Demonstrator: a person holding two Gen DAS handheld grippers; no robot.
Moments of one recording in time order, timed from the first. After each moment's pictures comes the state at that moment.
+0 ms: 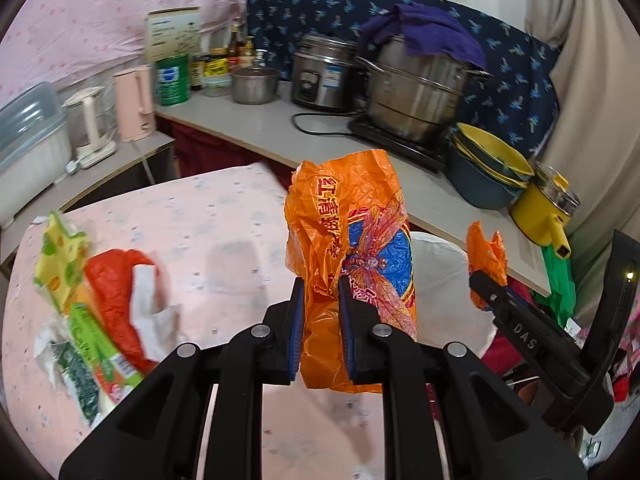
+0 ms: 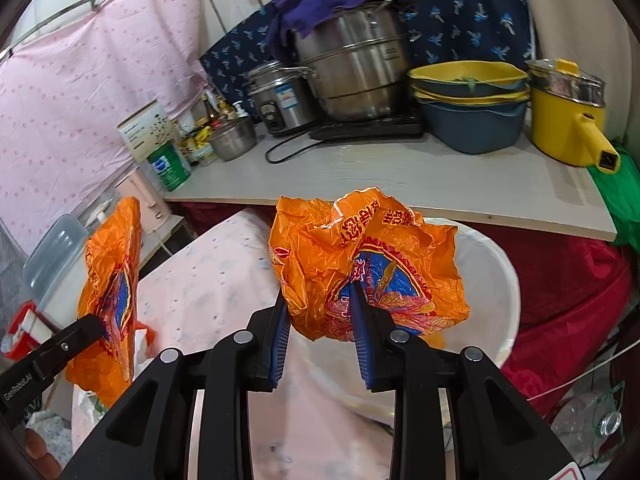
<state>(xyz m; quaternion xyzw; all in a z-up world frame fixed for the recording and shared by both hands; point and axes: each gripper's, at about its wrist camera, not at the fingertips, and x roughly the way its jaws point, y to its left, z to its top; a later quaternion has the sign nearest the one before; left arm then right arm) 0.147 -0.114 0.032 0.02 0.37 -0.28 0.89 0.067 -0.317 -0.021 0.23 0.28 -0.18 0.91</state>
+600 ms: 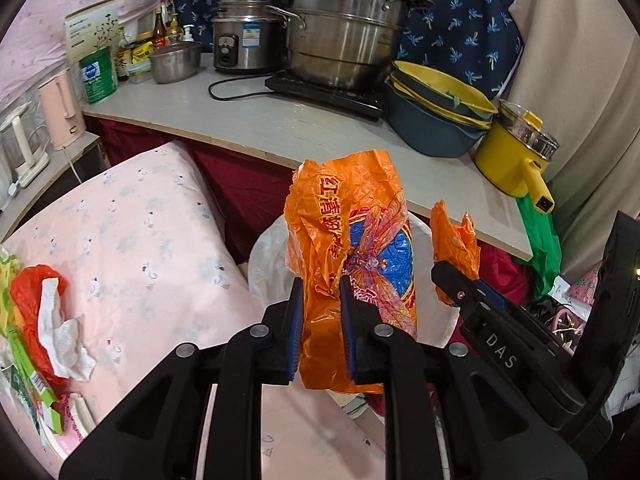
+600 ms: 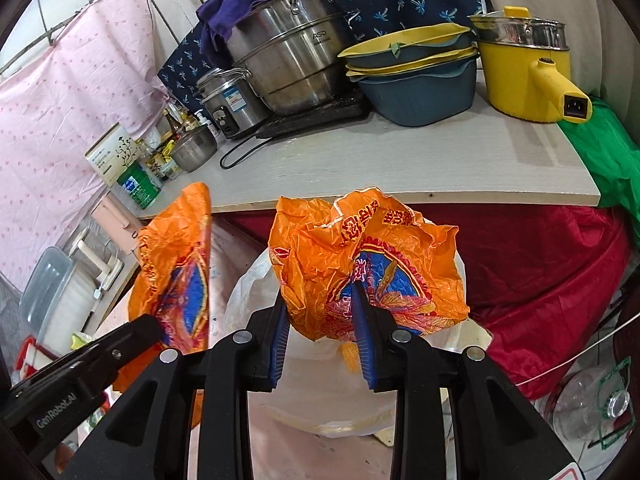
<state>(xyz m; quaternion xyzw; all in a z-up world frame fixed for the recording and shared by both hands) 0.137 -0.233 -0.007 0.08 0.41 -0.34 0.84 0.043 -0.387 -0.056 0.29 0.29 -0.21 0.89</state>
